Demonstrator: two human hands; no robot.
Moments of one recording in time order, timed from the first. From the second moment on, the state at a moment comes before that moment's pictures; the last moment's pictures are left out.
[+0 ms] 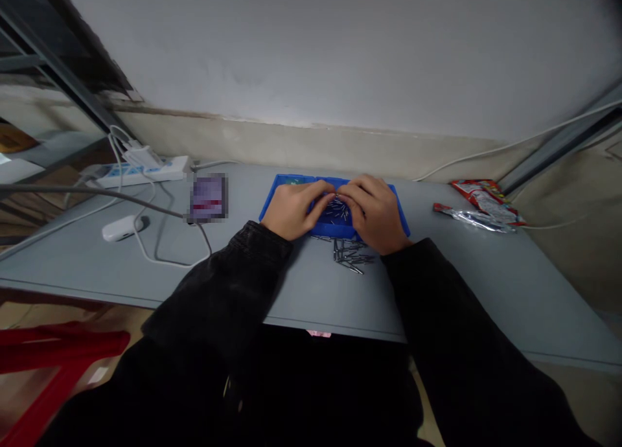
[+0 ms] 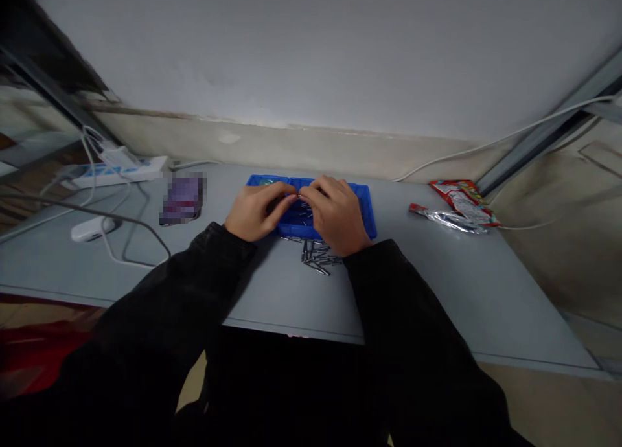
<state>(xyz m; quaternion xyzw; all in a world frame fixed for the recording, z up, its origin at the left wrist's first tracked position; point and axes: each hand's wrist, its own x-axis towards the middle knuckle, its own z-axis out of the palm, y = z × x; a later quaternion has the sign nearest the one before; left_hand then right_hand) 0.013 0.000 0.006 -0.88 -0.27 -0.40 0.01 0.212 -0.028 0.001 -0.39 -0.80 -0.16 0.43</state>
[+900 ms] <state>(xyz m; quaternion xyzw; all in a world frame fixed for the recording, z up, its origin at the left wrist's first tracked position) 0.013 0.000 0.006 -0.88 -0.28 -0.39 0.00 0.212 -0.028 0.000 -0.39 -0.80 -0.15 0.43</state>
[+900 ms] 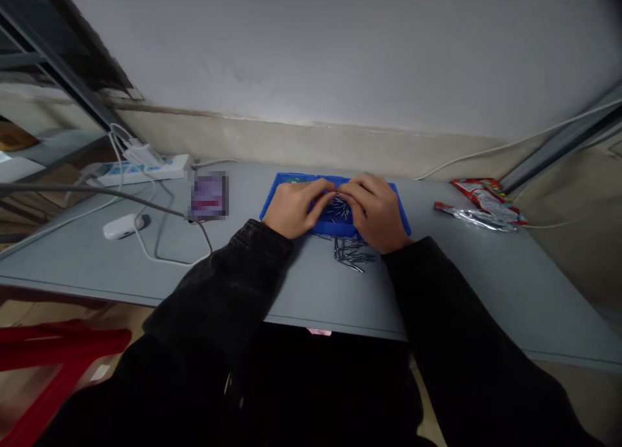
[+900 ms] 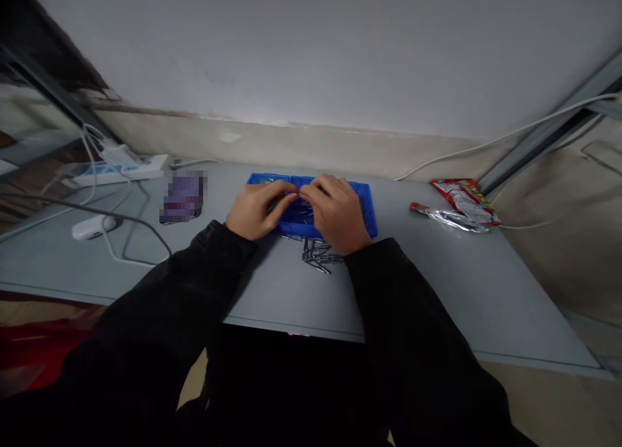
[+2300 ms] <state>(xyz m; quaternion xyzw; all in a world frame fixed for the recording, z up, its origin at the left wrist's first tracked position) 0.014 -0.001 0.007 -0.87 -0.27 -0.40 0.01 0.213 -0.027 -0.001 -0.40 -0.80 -0.15 0.43</state>
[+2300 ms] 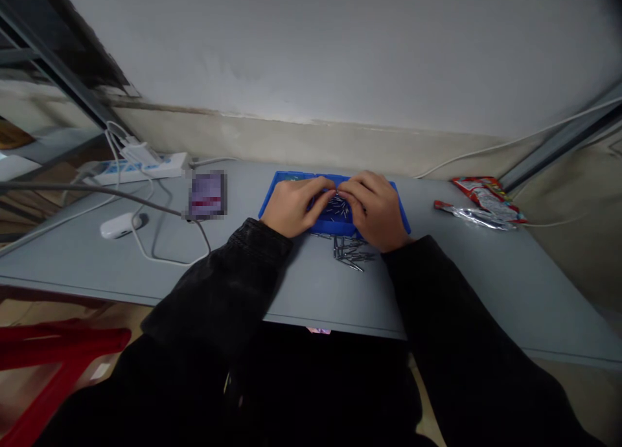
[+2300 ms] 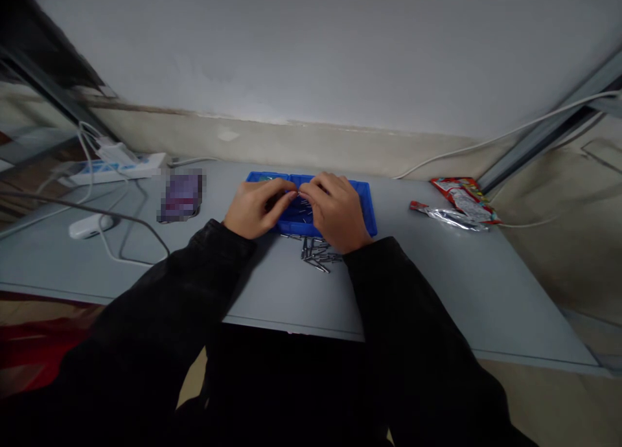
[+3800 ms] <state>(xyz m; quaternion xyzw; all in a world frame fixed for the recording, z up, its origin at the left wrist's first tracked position) 0.014 -0.001 0.008 -0.88 -0.27 -0.40 0.01 0.213 -0.027 -0.001 -0.38 -0.80 -0.14 0.44</state>
